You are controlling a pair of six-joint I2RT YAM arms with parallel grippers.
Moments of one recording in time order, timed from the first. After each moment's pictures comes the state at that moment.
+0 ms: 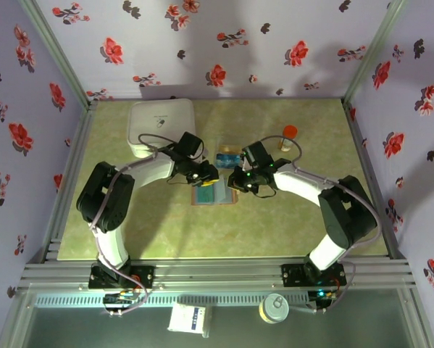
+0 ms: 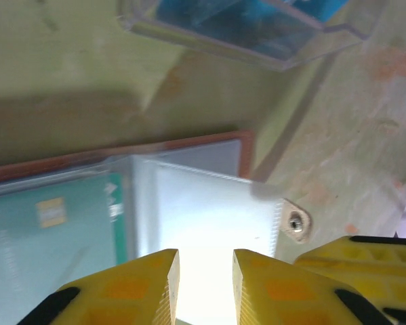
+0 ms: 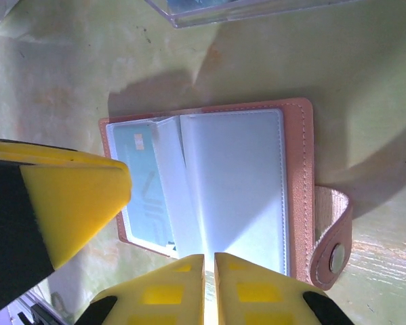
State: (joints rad) left arm -0.60 1.84 1.18 -0.41 0.47 -0.80; right arm 0.59 1.63 0.96 -0.34 -0.40 0.80
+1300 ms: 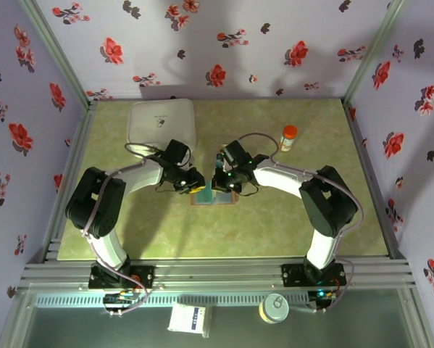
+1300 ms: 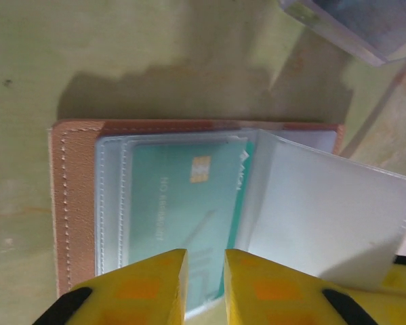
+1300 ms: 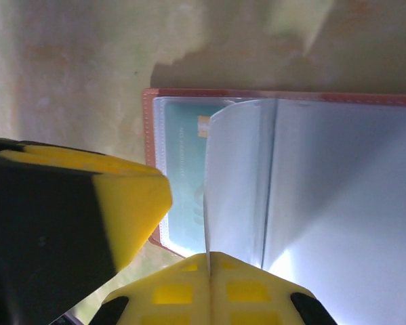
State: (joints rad) left arm -0.53 1.75 1.01 -0.38 0.45 -0.78; right arm 0.71 1.79 1.14 -0.38 -0.40 0.80
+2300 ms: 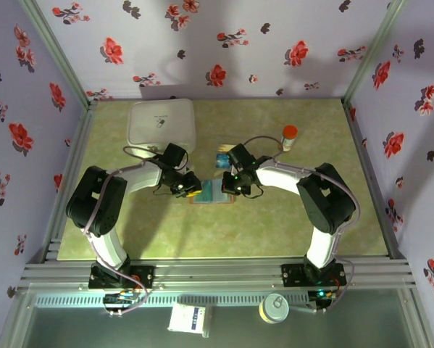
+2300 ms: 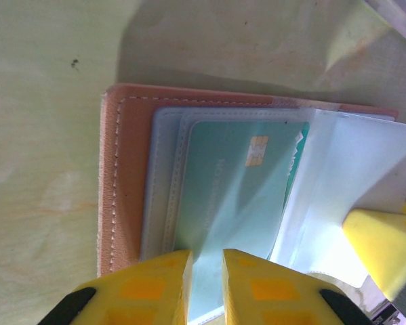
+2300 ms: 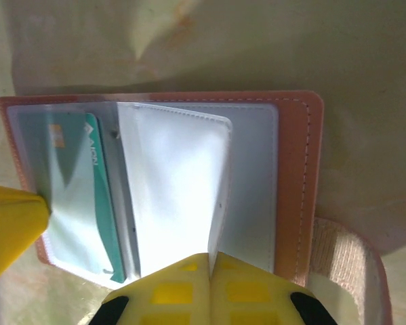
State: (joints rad) left arm -0.51 1.77 0.98 -0.38 0.45 -0.75; right arm 0.66 1.82 1.09 -0.44 -0.29 0.73
